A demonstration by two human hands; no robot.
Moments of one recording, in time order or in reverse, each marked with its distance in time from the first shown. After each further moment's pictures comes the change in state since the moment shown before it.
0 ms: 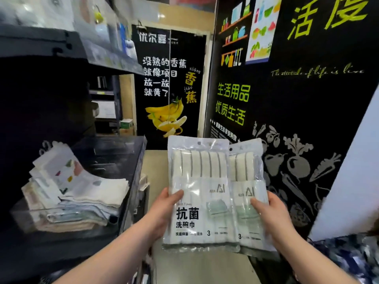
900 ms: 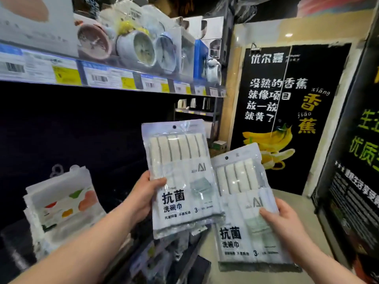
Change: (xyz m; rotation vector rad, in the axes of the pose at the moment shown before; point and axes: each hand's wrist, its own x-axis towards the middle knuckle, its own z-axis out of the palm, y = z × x) left_hand 0.210 0.107 -0.070 -0.120 0.712 0.301; right_hand 0.340 -0.024 0.185 0.004 -0.727 -0.156
